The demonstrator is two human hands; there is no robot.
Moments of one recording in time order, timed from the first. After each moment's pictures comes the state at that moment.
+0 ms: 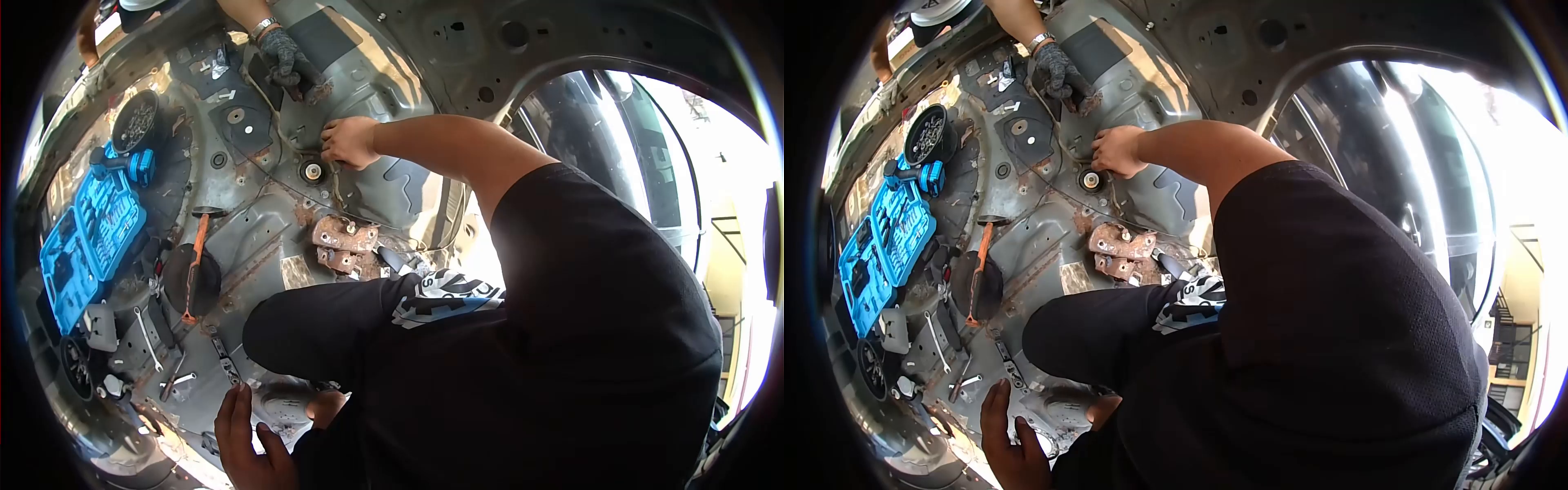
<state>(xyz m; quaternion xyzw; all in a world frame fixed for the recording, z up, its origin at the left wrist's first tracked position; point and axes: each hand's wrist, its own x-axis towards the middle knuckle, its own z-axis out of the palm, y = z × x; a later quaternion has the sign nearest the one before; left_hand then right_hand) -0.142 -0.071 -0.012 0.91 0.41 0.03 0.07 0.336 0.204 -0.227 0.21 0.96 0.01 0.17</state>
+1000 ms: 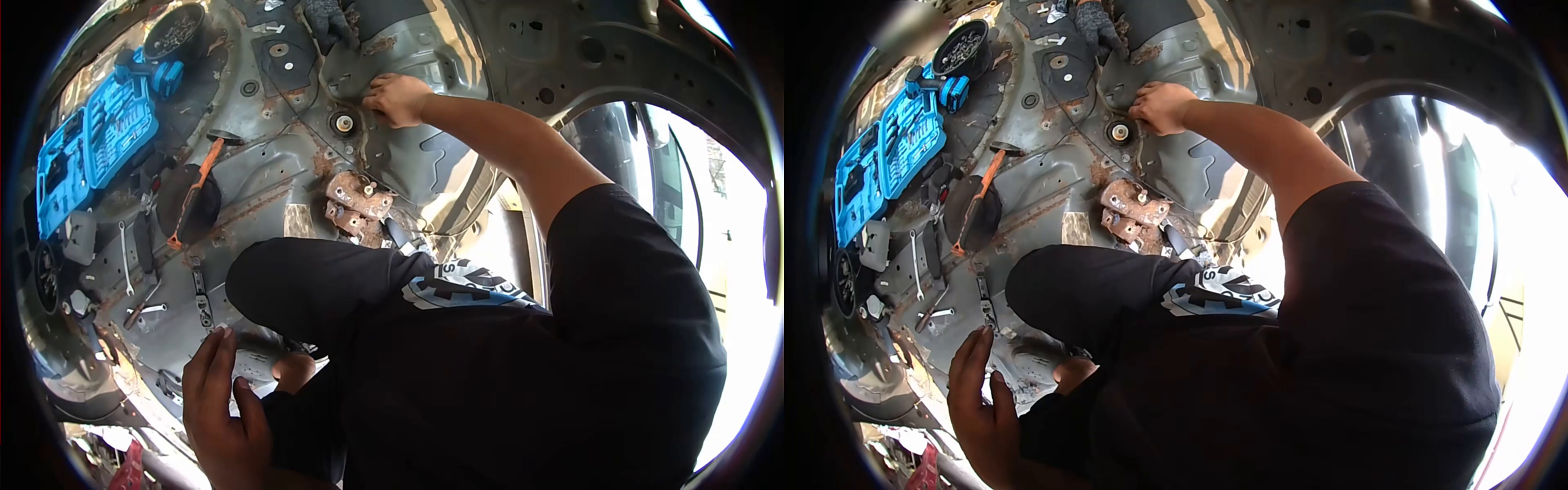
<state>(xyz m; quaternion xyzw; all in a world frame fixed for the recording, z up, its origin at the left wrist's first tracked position) -0.123 -0.086 0.002 0.80 0.56 0.01 0.22 0.322 0.194 -0.215 0.29 0.95 0.00 0.14</state>
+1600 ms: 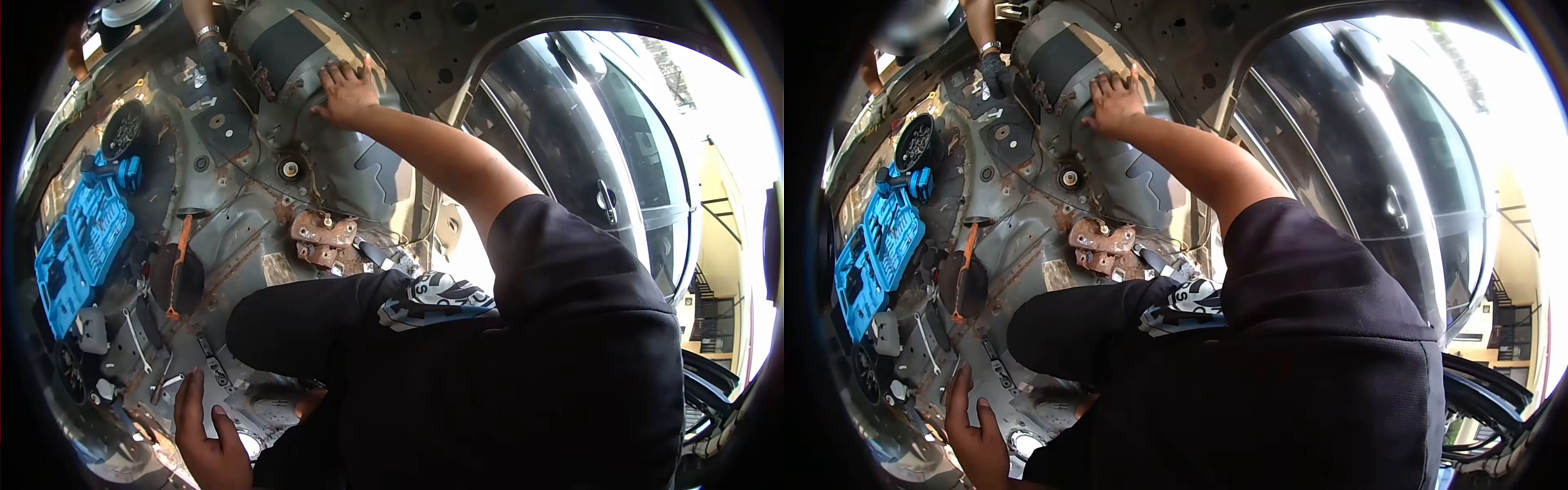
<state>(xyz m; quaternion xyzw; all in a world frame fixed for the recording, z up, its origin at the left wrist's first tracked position) -0.146 -0.096 -0.007 0.70 0.63 0.13 0.32 0.344 0.177 -0.170 0.70 0.70 0.12 0.09</state>
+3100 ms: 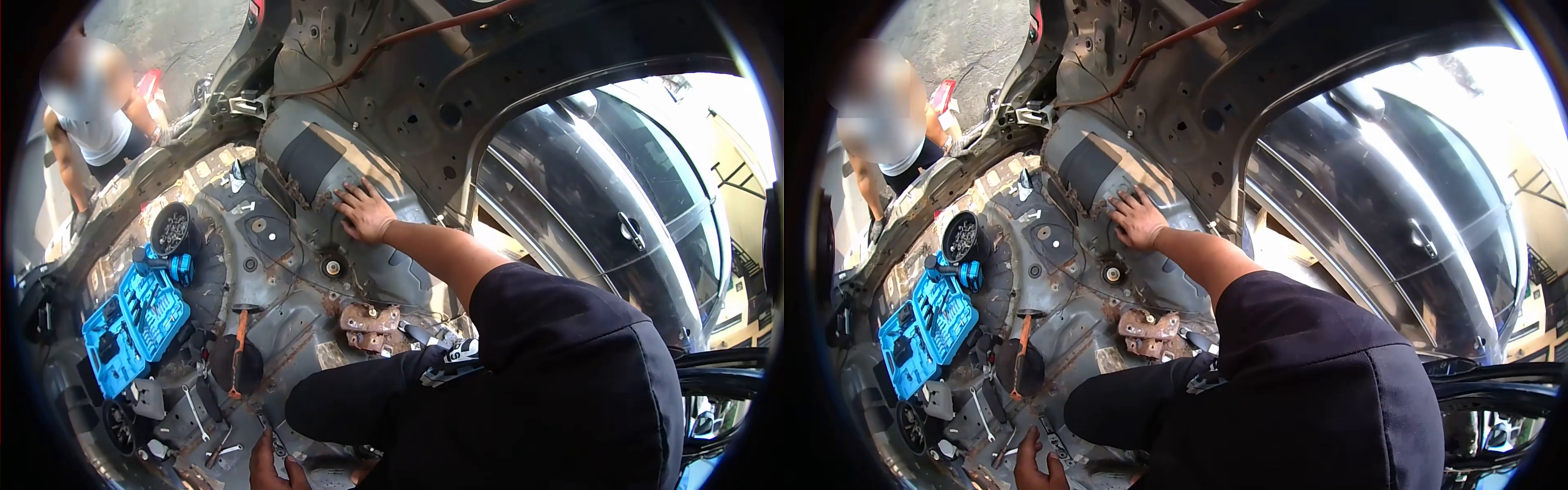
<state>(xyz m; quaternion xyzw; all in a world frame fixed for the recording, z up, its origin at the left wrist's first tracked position) -0.126 -0.087 0.000 0.68 0.64 0.08 0.35 0.347 0.169 -0.196 0.59 0.79 0.15 -0.06</state>
